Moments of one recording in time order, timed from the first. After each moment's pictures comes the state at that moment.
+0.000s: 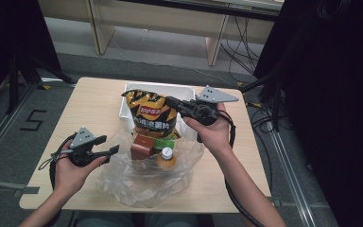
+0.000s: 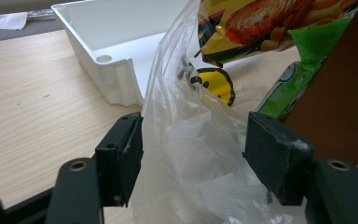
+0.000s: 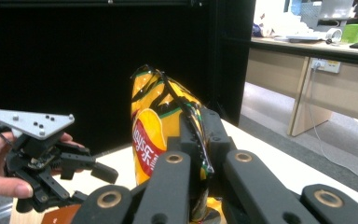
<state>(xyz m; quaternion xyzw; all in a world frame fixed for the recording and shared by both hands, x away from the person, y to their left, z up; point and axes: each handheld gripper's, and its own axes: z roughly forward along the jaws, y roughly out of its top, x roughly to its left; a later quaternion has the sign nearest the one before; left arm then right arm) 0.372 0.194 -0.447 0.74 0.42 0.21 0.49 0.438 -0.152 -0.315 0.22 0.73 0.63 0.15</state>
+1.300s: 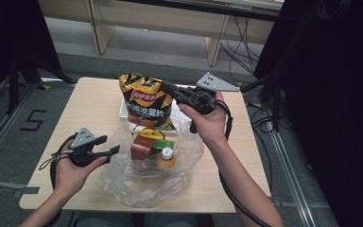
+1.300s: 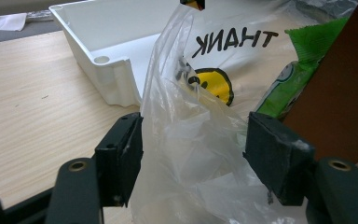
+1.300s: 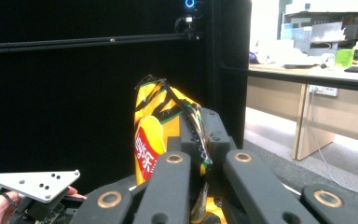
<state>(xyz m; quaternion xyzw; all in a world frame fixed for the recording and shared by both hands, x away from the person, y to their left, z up) 0.372 0.193 -0.447 0.74 0.41 0.21 0.49 0.443 -0.137 -0.285 0.22 0.69 0.67 0.15</state>
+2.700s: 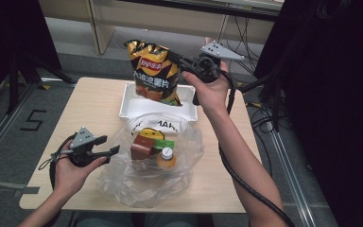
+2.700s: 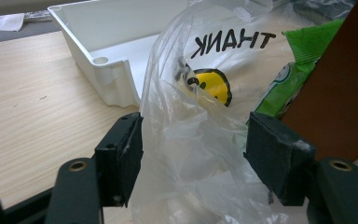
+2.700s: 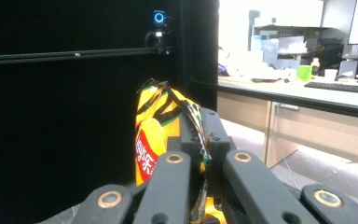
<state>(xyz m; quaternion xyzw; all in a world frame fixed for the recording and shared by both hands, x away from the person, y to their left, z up) 0.371 0.194 -0.447 0.74 0.42 0.21 0.49 0.494 -0.137 -0.237 0.25 0.67 0.67 0.20</state>
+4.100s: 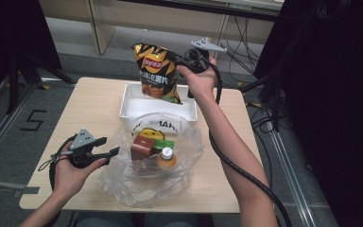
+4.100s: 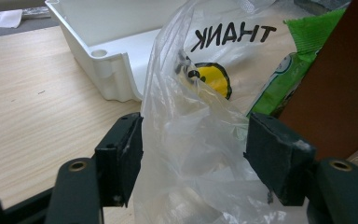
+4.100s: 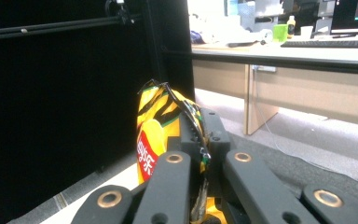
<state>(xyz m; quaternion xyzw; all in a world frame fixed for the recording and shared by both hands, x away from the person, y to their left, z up) 0.369 0.195 -0.451 0.74 0.42 0.20 0.49 0.565 -0.124 -0.271 0.32 0.69 0.62 0.19</state>
